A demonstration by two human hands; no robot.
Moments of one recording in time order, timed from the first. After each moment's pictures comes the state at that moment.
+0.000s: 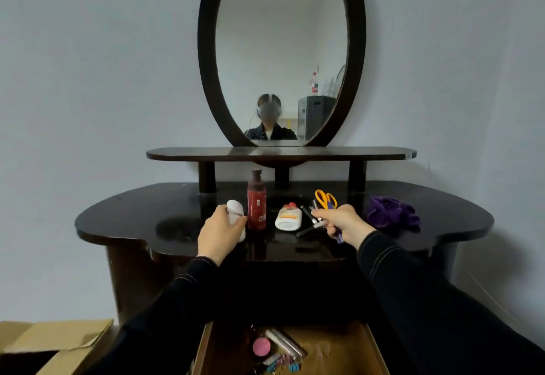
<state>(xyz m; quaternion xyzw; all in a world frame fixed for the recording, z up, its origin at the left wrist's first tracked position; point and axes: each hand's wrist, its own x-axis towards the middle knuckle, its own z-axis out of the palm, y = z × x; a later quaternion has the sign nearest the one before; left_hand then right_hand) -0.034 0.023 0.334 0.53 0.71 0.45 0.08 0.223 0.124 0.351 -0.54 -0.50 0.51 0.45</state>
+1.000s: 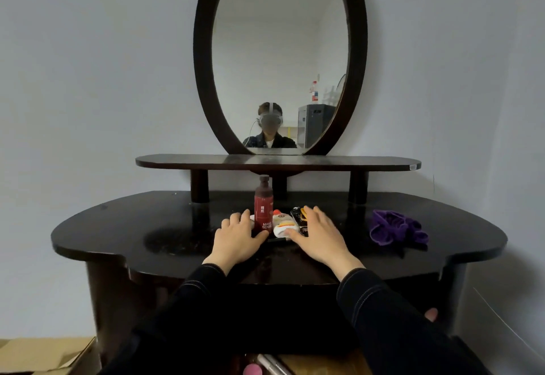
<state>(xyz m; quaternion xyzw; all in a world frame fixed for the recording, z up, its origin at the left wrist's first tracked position) -0.014 0.103 0.325 0.64 0.73 0.24 -0.03 0.194 0.141 0.331 -0.56 -0.78 0.08 0.26</state>
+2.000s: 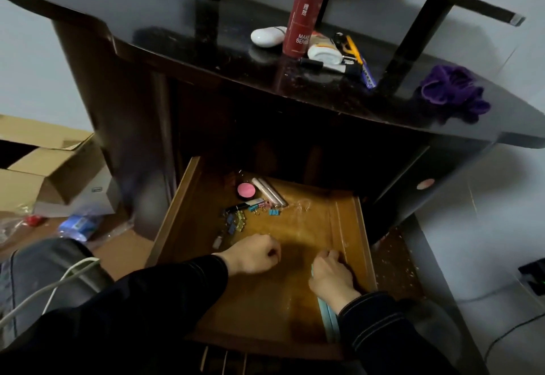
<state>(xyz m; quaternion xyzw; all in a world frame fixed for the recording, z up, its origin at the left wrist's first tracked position) 0.063 -0.044 0.034 0.75 0.55 0.11 0.34 0.259 -0.032 0.041 -0.68 -0.69 0.11 -0.21</state>
